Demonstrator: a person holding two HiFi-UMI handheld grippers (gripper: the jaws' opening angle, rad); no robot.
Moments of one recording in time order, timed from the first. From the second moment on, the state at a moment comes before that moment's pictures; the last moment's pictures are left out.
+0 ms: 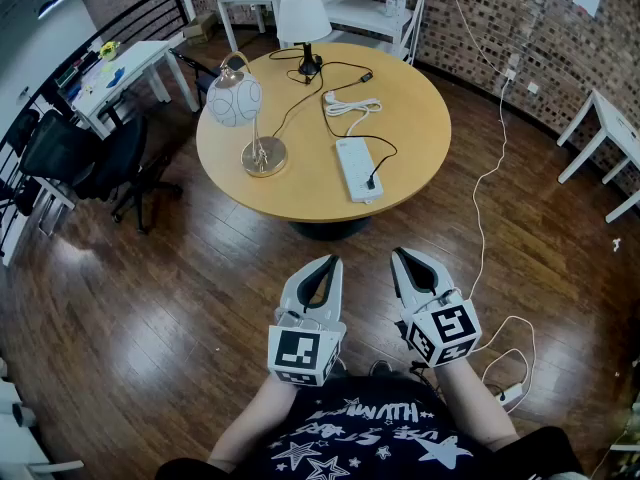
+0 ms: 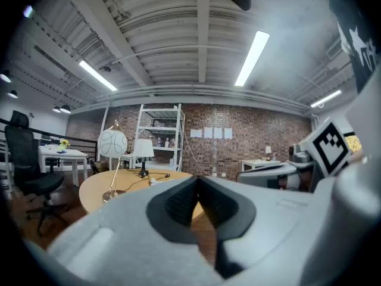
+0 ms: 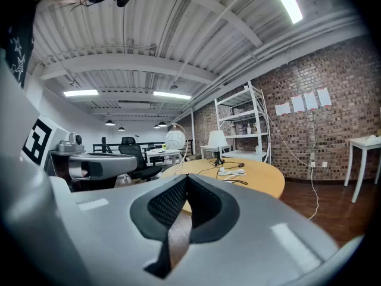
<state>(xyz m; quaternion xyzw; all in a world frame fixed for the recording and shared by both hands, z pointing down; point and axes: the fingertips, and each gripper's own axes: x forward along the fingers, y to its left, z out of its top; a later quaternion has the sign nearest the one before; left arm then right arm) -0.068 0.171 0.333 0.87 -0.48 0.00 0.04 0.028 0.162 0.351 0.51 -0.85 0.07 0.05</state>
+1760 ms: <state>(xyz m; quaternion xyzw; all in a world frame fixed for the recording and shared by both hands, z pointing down) -0.048 -0.012 0.385 0.84 -0.54 0.03 0.05 0.084 -0.027 0.417 0.51 -0.85 0.10 0.07</state>
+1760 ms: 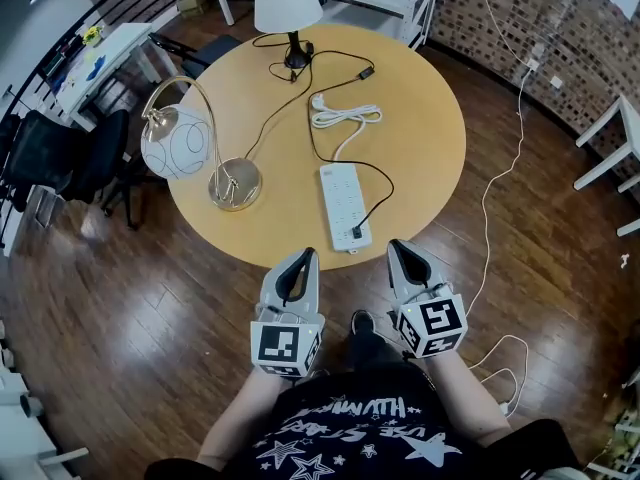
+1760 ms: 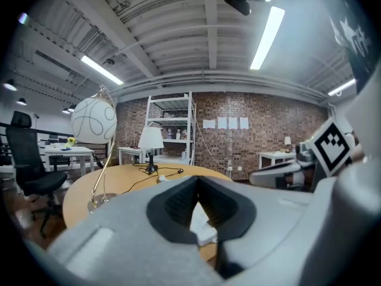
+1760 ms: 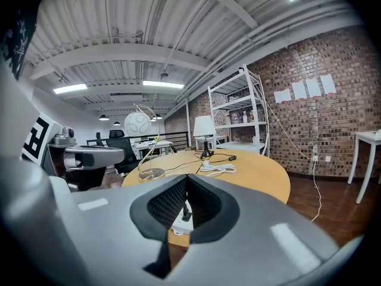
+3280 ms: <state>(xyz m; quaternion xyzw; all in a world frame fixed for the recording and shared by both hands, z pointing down) -0.017 -0.123 0.488 0.86 -0.50 0.13 0.07 0.073 -0.090 0.491 0.48 -0.86 0.14 0.13</state>
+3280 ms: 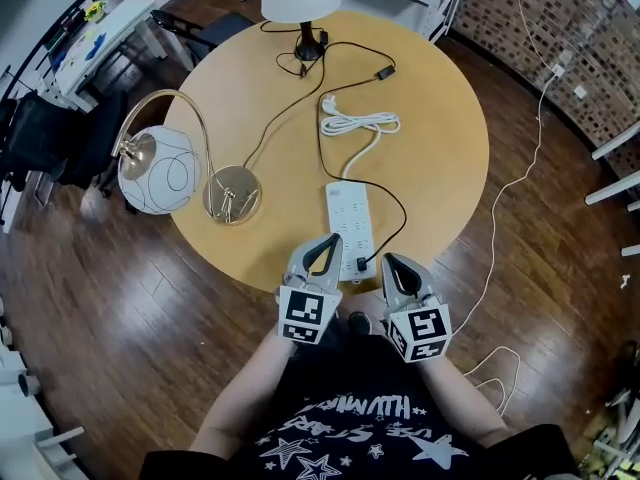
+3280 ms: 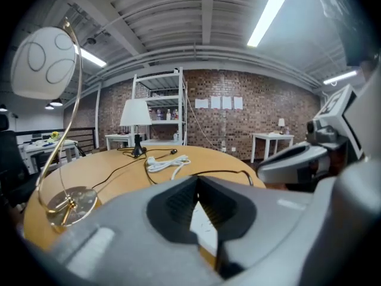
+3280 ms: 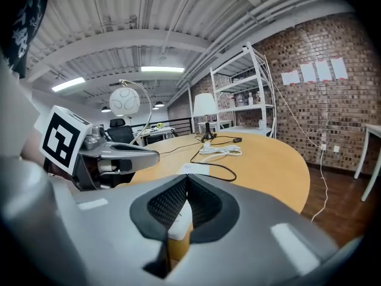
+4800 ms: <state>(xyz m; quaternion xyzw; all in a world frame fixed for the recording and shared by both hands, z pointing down) 0.002 -0.143 0.565 0.87 -0.42 0.20 0.14 0.045 -0.059 0.537 0.43 -0.87 0.17 0.18</state>
